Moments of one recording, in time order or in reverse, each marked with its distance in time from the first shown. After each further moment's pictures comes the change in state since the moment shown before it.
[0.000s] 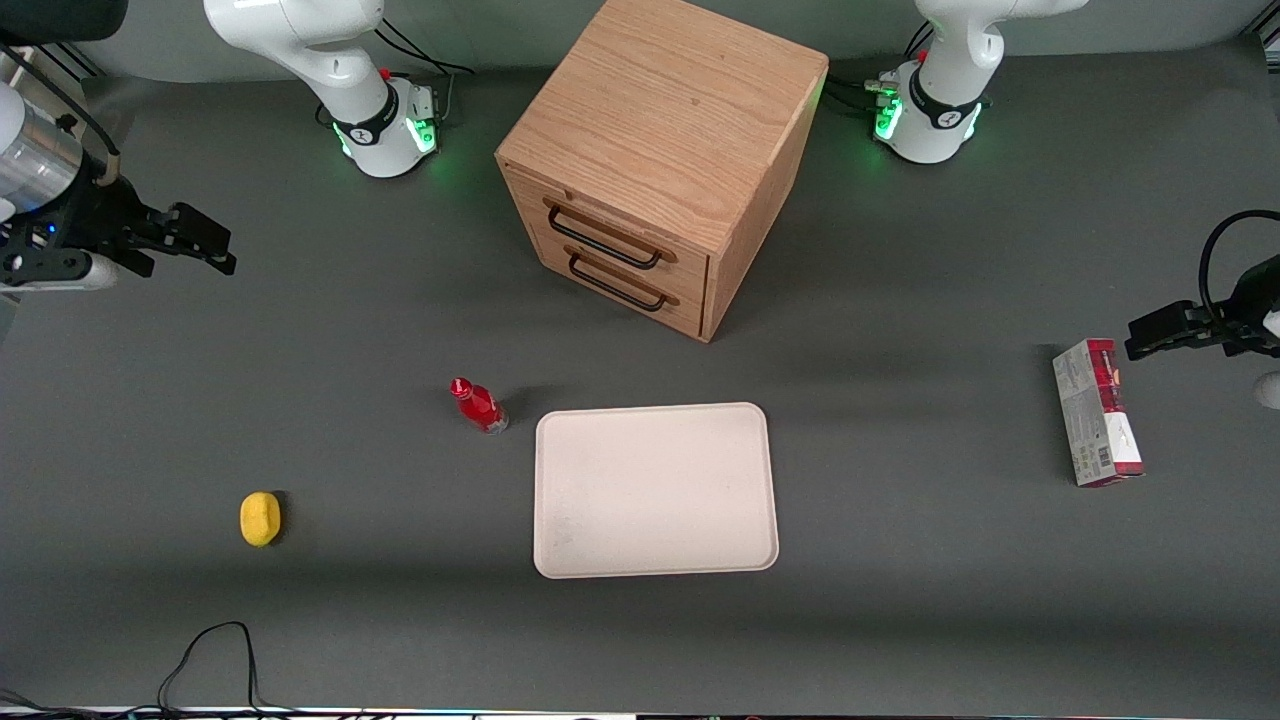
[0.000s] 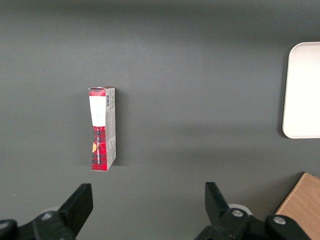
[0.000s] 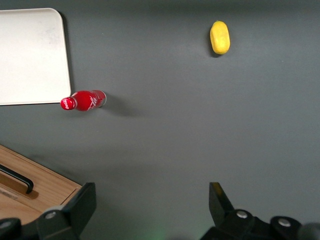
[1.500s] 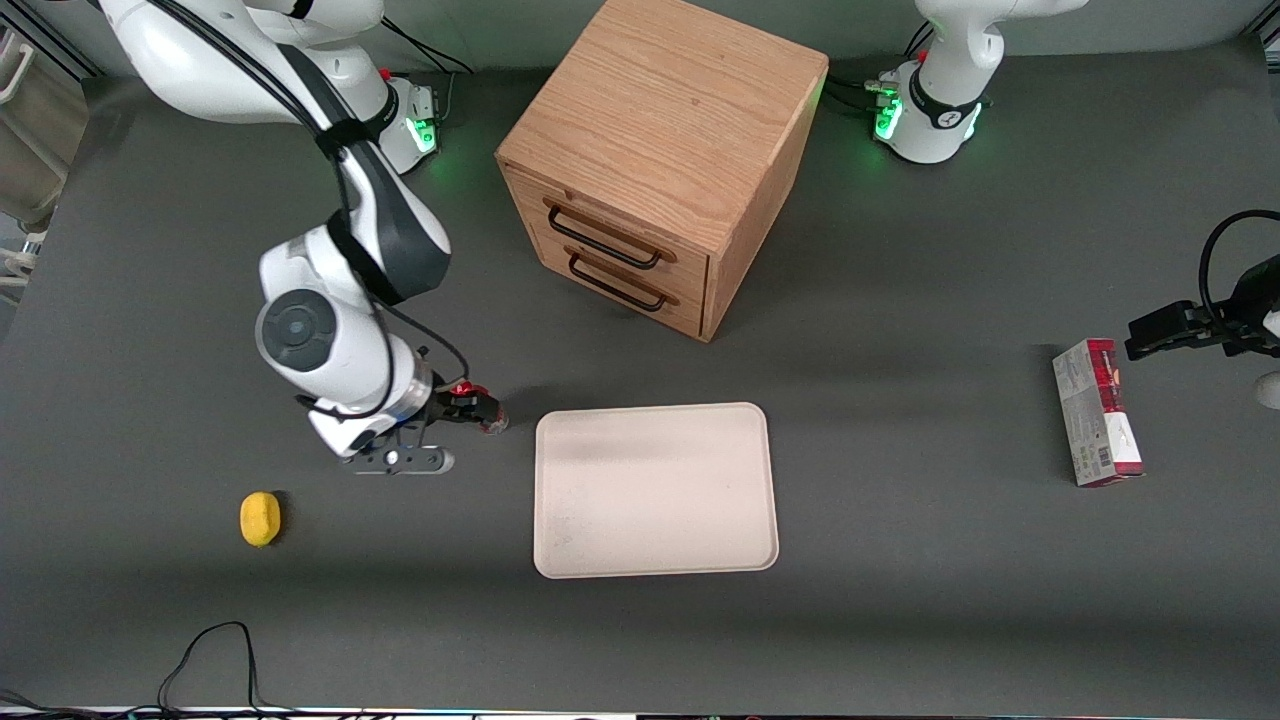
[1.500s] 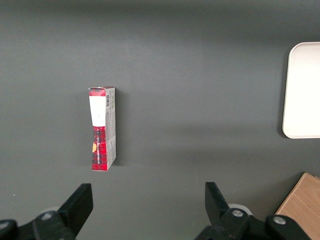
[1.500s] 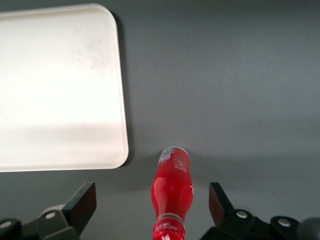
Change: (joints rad) arm 0.051 0.525 0.276 -0.025 -0.064 0.568 0.358
